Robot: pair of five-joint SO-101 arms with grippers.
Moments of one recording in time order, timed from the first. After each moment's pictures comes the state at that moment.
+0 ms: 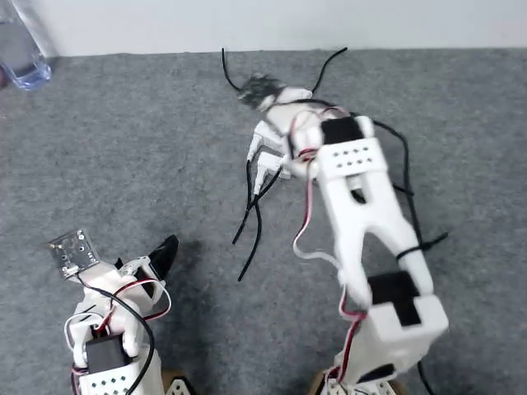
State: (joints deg) left arm -17.6 -103.7 96.9 64.3 21.8; right arm -12.2 13.3 -6.4 59.7 39.3
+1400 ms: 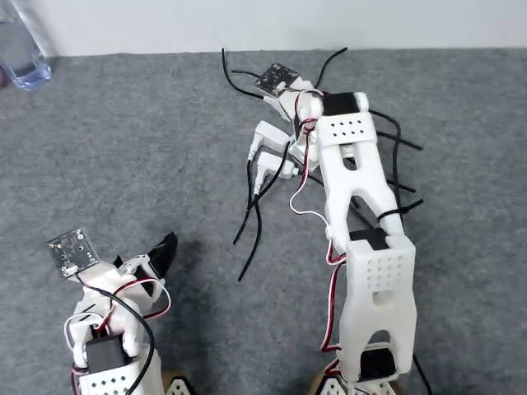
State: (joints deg) left arm -17.6 -103.7 96.9 63.1 21.8; right arm -11.3 38.9 -41.1 82.9 36.8
